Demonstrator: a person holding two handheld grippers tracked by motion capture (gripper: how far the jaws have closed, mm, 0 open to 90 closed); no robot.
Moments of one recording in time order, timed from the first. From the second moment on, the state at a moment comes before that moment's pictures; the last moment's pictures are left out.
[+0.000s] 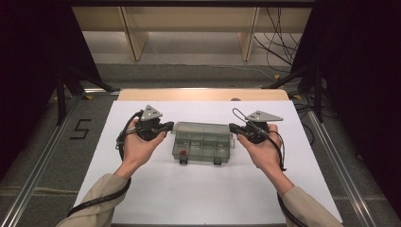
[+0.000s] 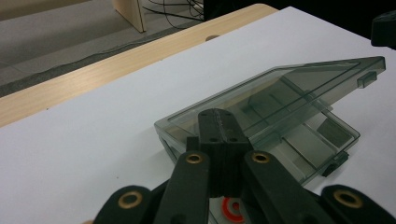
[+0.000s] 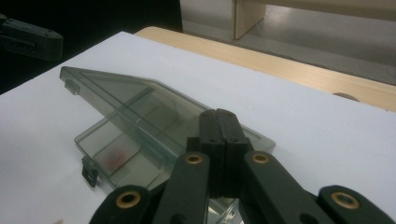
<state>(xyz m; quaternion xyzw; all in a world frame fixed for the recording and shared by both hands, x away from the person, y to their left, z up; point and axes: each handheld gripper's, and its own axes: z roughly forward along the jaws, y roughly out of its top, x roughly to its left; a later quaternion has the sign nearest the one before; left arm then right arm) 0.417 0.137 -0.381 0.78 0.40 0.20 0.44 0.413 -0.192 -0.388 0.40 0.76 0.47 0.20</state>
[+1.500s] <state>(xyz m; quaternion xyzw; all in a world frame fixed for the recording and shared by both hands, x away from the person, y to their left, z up) 0.413 0.136 -0.388 0.79 0.40 0.17 0.43 0.413 -0.187 -0.397 0.41 0.78 0.44 0.16</state>
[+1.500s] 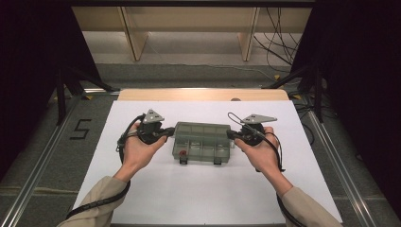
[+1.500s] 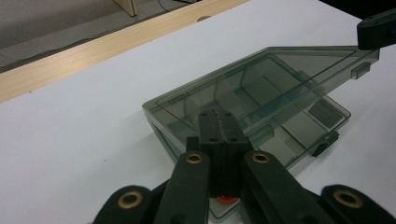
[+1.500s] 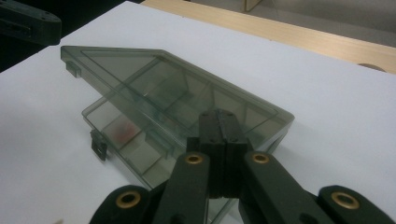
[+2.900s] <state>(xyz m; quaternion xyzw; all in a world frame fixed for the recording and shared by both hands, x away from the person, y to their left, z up) 0.415 0.132 -0.403 0.82 0.39 0.16 0.39 0.412 -0.185 -0.406 0.43 0.80 0.40 0.12</state>
